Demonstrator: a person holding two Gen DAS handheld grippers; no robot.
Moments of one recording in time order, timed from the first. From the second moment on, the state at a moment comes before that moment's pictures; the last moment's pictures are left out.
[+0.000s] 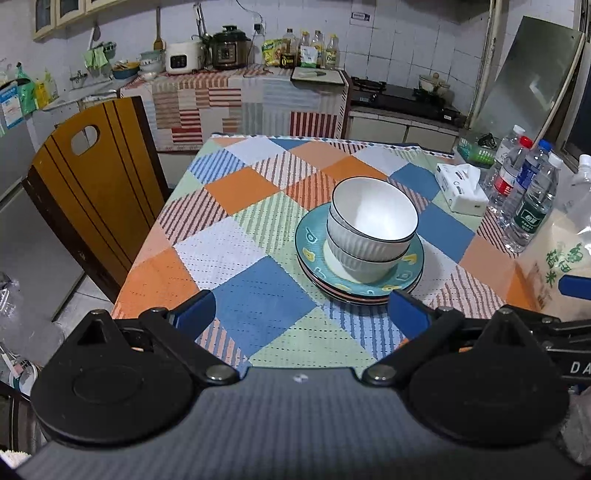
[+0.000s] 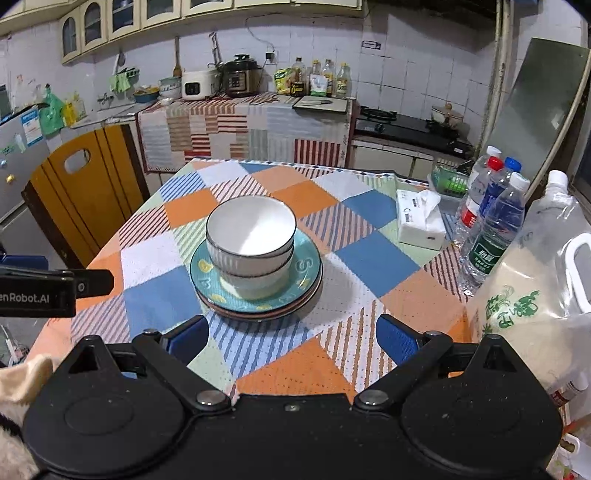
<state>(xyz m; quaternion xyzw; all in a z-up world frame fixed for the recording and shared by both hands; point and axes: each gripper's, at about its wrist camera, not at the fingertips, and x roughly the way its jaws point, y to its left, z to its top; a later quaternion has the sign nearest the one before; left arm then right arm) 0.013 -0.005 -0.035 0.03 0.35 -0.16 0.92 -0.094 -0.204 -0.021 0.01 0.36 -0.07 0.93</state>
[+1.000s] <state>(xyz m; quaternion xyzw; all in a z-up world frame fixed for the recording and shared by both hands) 0.000 -0.014 -0.046 0.05 0.32 -0.15 0.94 -0.102 -0.196 -0.037 -0.01 0.35 -0.11 0.93</state>
